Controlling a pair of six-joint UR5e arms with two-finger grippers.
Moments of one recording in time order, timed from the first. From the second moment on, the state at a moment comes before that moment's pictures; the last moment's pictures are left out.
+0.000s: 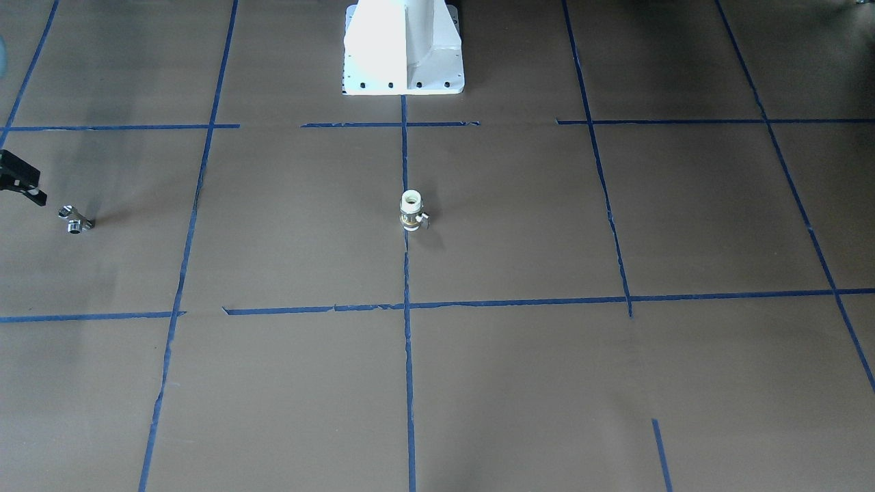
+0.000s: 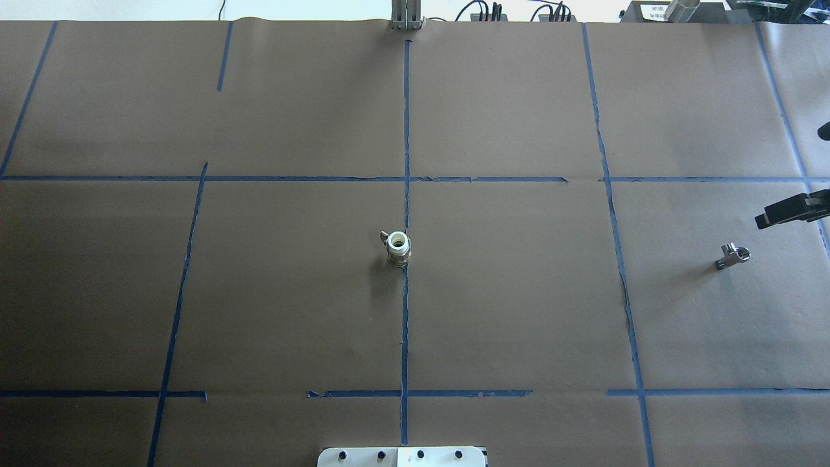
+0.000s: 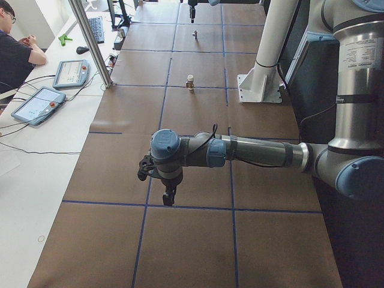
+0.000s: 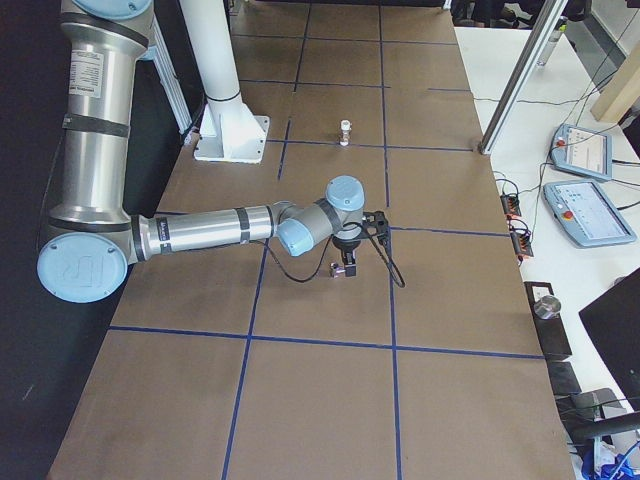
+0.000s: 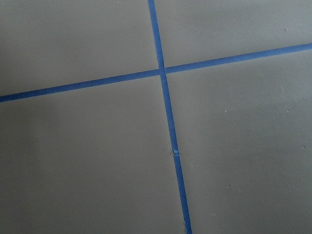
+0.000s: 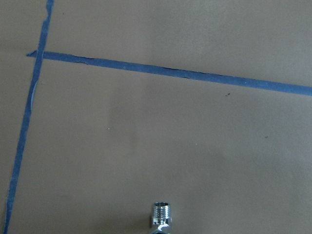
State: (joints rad) left arm -1.57 -1.50 -1.75 -1.47 -2.36 0.16; right arm 1.10 -1.70 1.81 -1.11 2.26 0.56
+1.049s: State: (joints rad) left arm -1.57 -1.50 -1.75 -1.47 -2.37 0.14; right arm 0.97 -1.70 1.75 -1.10 2.17 0.59
